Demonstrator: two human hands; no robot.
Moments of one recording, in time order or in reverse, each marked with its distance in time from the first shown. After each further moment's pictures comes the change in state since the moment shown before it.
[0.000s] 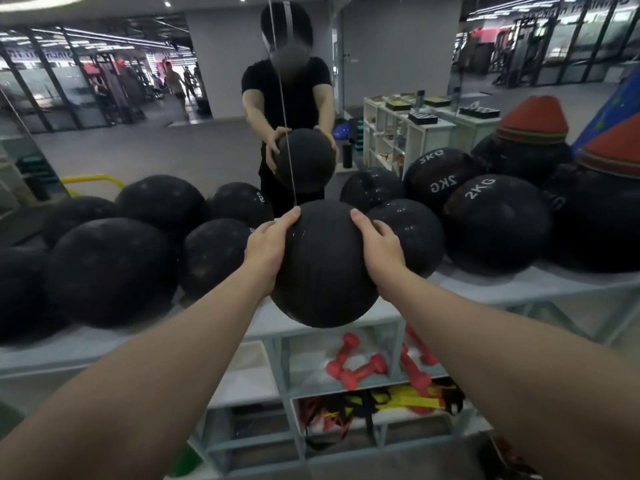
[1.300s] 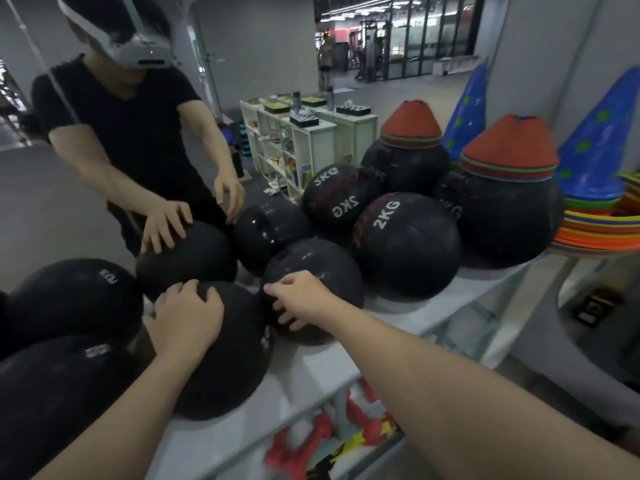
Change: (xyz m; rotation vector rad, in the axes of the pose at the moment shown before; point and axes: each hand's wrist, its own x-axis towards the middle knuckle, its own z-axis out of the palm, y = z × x) left_hand 0.145 -0.007 0.100 1.028 0.057 0.327; right_hand 0.150 0.001 -0.037 -0.342 -0.172 0.130
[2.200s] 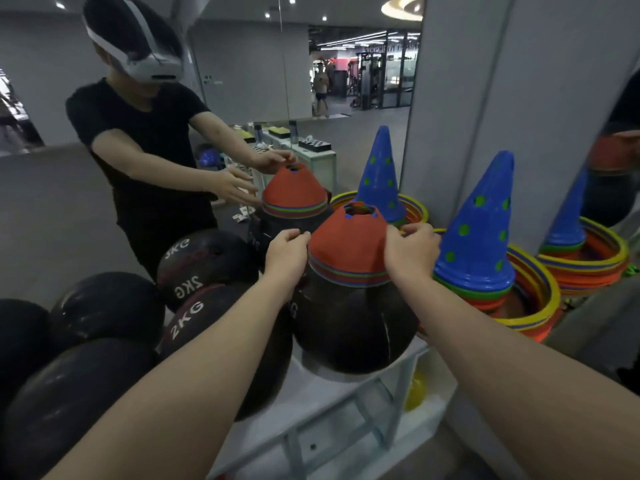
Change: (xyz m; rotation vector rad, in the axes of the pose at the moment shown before) left_hand -0.003 0.544 0.176 -0.992 -0.320 -0.030; right_hand 0.021 0.077 -0.546 0.103 1.087 -0.060
